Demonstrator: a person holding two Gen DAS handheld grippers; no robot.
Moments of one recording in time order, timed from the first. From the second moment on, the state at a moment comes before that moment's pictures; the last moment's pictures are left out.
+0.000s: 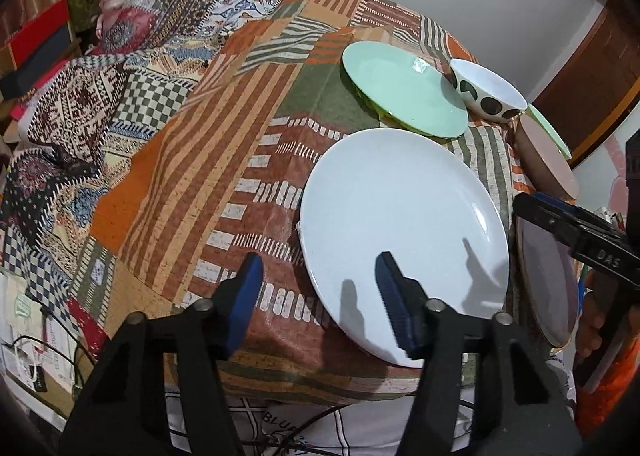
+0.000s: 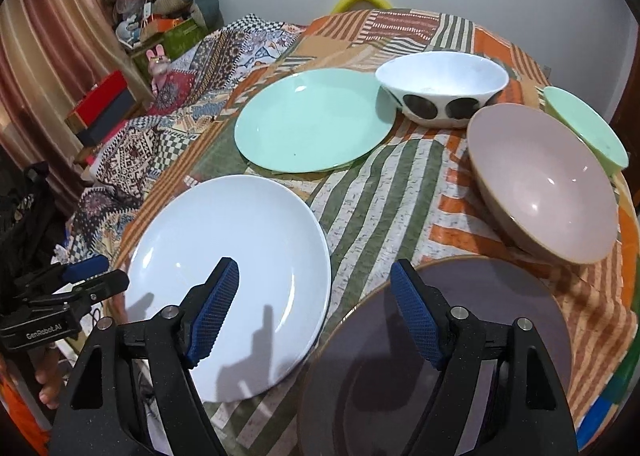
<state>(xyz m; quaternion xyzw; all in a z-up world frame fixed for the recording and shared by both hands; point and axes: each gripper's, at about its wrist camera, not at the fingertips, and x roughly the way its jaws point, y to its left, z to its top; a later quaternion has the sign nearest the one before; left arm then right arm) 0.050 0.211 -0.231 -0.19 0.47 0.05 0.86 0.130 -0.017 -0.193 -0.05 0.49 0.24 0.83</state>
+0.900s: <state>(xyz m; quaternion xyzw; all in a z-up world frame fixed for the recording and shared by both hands) 0.063 0.212 -0.260 -0.23 0.50 0.01 0.84 0.152 -0.003 -0.228 -0.05 0.55 0.25 0.80</state>
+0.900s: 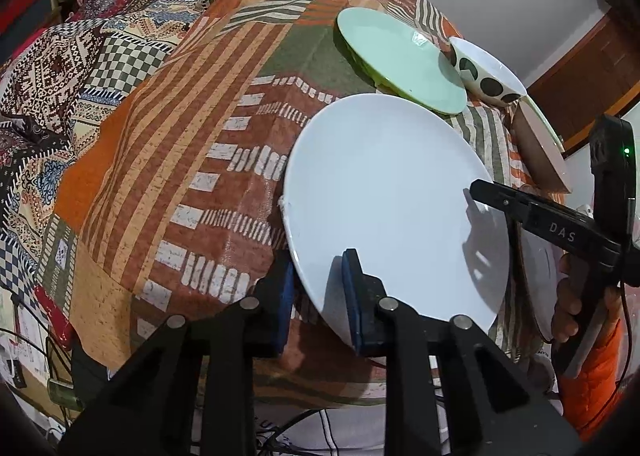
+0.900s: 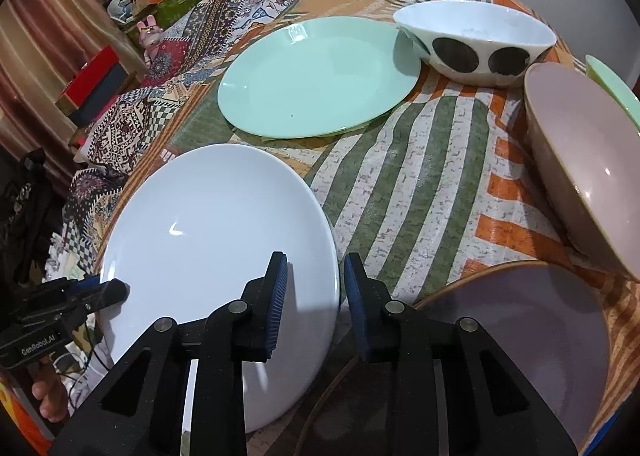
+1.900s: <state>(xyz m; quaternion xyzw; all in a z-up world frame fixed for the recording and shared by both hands) 0.049 0.205 -0.224 -0.20 0.47 0.05 0.86 0.136 -0.006 -0.203 -0.04 0.53 0.26 0.81</state>
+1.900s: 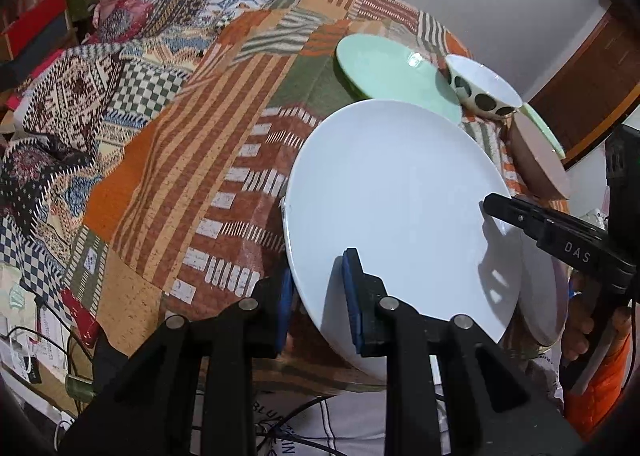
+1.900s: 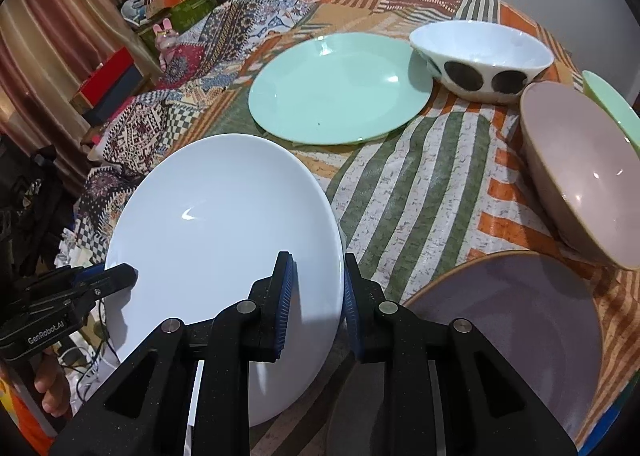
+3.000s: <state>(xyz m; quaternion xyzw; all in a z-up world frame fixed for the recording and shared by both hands) 0.038 0.113 -0.141 -0.14 0.41 -0.02 0.90 0.086 -0.095 -0.134 0.03 0.44 0.23 0.87</state>
